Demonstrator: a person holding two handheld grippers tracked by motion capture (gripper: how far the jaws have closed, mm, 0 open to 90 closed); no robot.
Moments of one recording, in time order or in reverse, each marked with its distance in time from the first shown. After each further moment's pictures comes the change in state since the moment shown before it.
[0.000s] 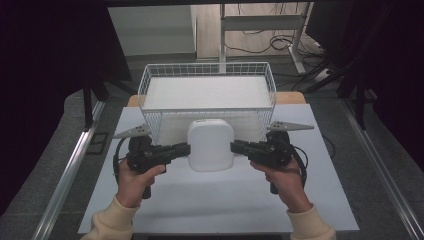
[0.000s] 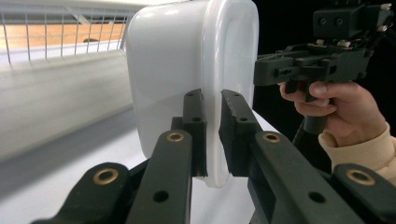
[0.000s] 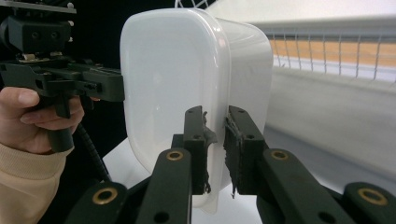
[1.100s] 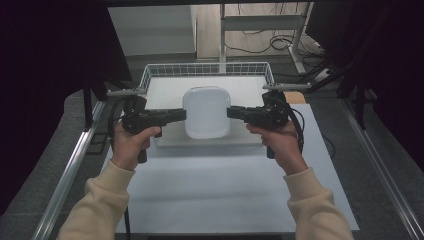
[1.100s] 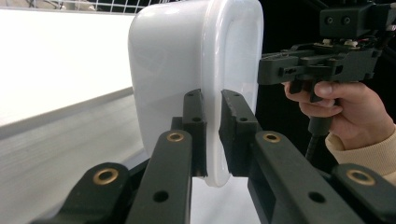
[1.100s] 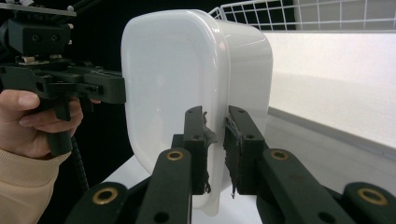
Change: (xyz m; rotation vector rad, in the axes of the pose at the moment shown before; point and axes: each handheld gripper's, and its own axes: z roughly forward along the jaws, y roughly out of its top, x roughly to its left) left arm 0.026 0.073 -0.003 -0.025 -0.006 0.002; right arm -0.009 0.080 0.015 -0.011 -0.019 -0.017
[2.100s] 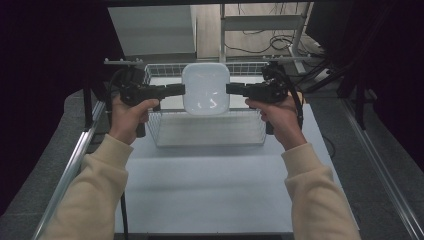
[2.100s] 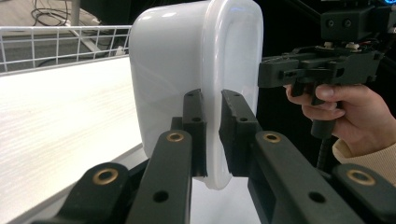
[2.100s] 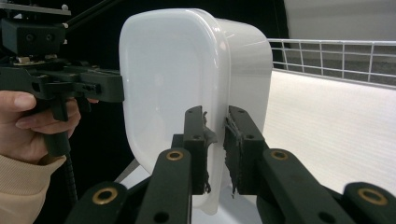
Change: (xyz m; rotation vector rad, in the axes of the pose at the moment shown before) left arm 0.014 0.055 0.003 -0.015 0.014 0.013; right arm -0.009 0.053 0.007 -0.011 -0.017 0.004
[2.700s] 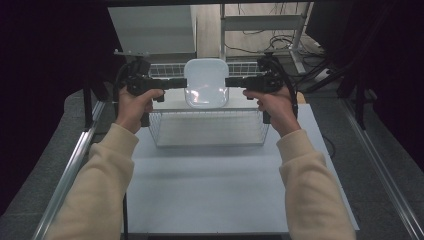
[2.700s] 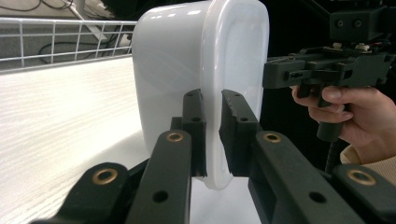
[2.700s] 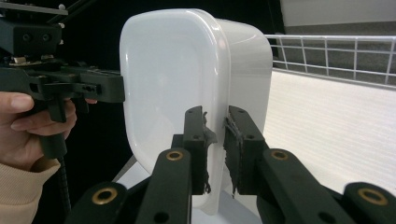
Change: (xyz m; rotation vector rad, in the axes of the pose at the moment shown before) left arm 0.030 0.013 0.021 0.039 0.015 -0.070; right arm -0.026 0.015 0.022 0.055 -0.022 0.058
